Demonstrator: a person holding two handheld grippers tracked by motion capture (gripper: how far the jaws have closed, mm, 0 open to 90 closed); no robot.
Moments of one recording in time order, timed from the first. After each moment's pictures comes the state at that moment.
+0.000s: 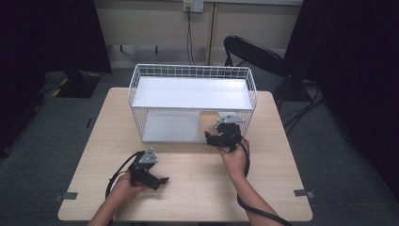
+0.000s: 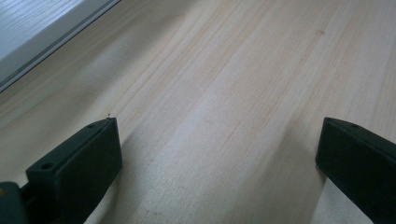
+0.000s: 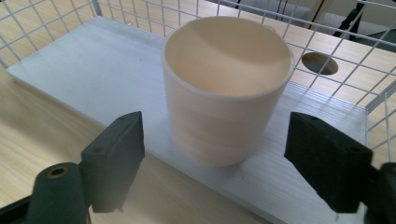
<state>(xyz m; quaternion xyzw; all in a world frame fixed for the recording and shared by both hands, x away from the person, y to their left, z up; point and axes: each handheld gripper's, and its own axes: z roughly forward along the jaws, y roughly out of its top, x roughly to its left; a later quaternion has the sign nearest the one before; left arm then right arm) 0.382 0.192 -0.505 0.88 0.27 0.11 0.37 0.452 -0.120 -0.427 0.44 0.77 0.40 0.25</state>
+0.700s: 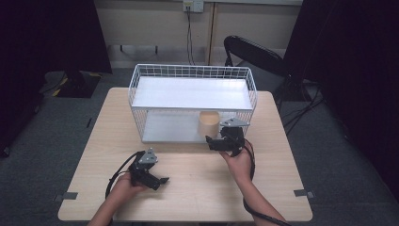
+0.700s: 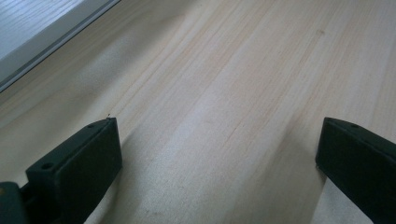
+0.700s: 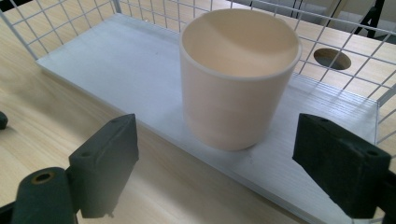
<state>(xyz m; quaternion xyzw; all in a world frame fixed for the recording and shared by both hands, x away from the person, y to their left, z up) 0.382 0.192 -0.505 0.88 0.27 0.11 0.37 0.439 -0.129 -0.426 0.43 0.77 0.41 0.23</state>
